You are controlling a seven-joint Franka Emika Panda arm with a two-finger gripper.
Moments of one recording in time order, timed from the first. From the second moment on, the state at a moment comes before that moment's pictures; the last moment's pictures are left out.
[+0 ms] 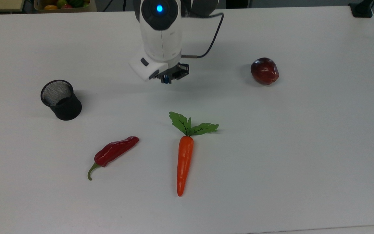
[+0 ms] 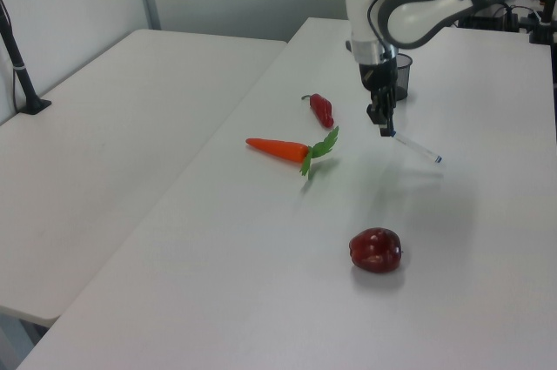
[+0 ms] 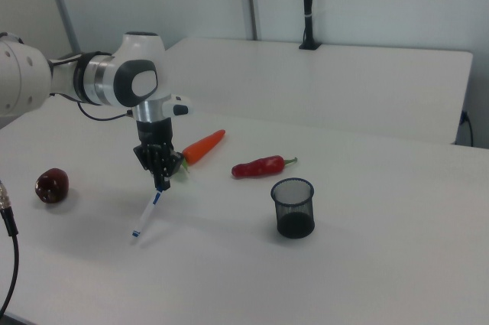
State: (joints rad) arm 0.15 0.39 -0.01 -1.66 -0.01 1.87 0.11
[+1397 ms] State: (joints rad) arm 0.21 0.32 -0.01 -1.60 -0.02 1.91 0.15
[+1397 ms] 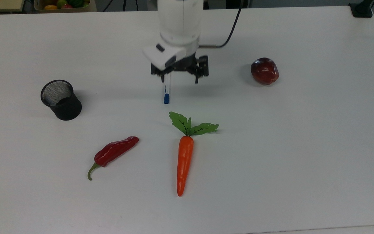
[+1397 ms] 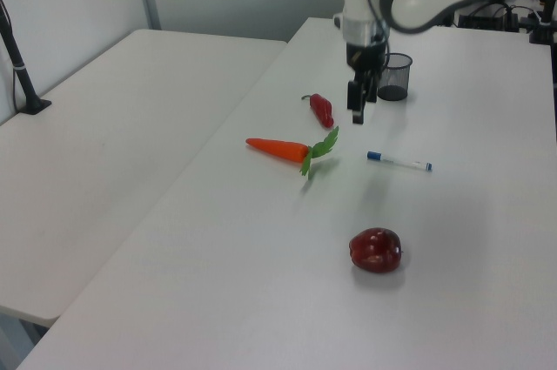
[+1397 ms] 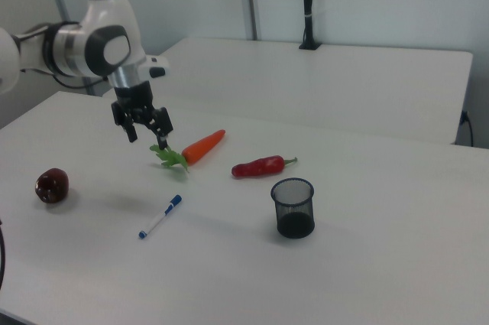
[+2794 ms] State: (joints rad) arm 0.06 -0.03 -0.03 -1.61 -0.02 1.58 -0.07
